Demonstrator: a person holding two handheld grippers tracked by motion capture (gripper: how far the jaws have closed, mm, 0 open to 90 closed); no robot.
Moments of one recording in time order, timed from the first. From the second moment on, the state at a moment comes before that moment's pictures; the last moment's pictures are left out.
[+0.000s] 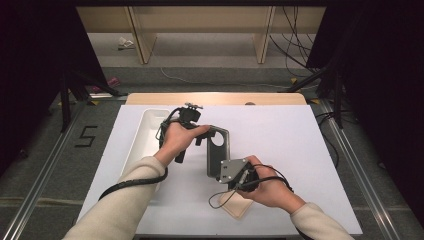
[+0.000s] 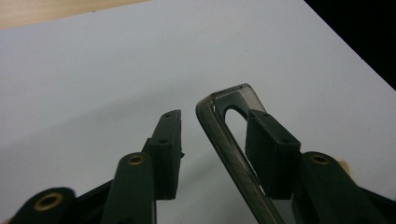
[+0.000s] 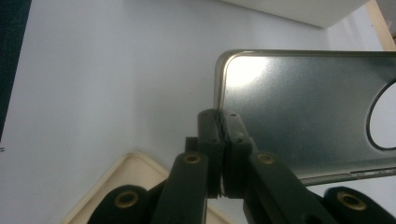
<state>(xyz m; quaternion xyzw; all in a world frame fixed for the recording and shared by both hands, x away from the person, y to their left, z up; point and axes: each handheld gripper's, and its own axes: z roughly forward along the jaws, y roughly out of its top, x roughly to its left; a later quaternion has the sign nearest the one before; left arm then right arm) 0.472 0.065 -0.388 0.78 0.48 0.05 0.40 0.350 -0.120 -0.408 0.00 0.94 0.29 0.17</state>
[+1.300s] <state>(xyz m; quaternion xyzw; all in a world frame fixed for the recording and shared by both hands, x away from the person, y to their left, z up) 0.445 0.059 -0.354 0.77 0.37 0.14 0.51 0.372 -0.143 -0.416 0.15 0.90 0.35 0.20</state>
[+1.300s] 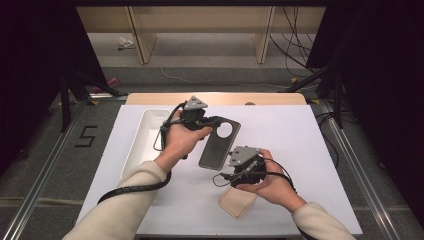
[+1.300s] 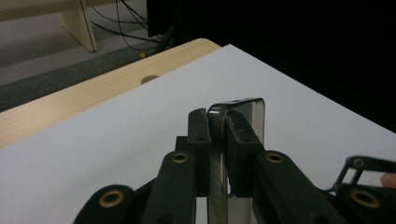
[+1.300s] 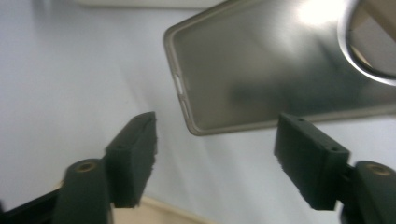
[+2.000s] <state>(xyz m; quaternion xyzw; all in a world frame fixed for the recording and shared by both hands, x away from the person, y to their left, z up) 0.444 0.110 -0.345 0.73 0.35 0.18 0.56 0.385 -0.187 -0.406 0.27 0.84 0.43 0.20</state>
